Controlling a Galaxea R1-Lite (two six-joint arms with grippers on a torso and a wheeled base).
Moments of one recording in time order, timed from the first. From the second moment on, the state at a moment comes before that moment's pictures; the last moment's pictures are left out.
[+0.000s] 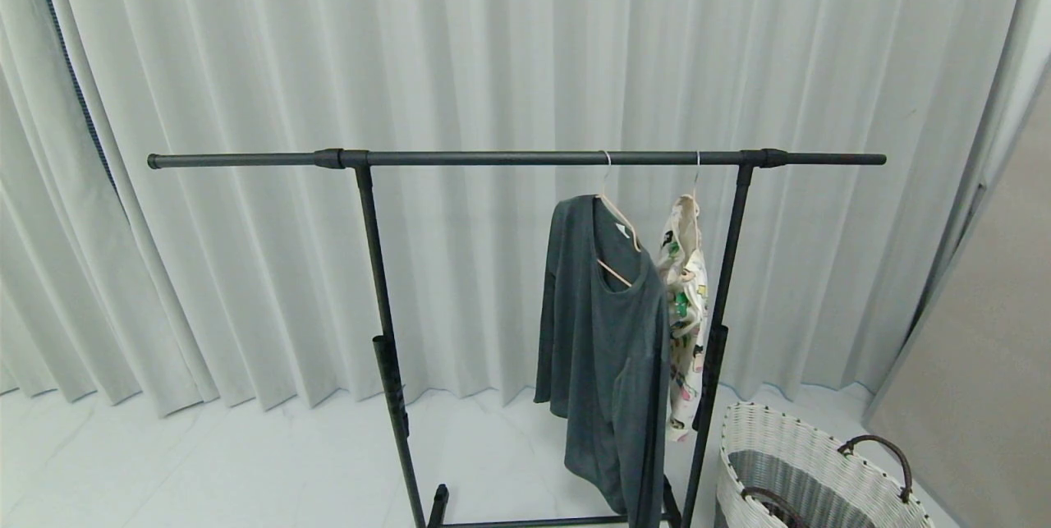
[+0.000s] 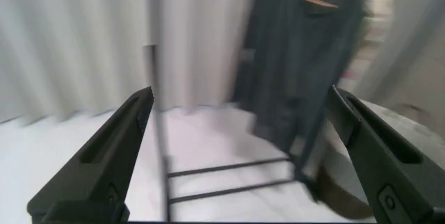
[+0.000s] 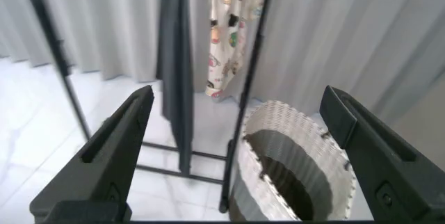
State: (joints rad) left arm -0.02 0.12 -0.03 0.02 -0.16 -0.06; right arm -0.08 0.11 -0.03 0.03 0.39 -0.08
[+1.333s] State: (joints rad) left arm 0.01 0.02 -0.03 0.02 -0.05 0.04; right arm 0.01 0.08 -0.02 0.02 0.41 -0.08
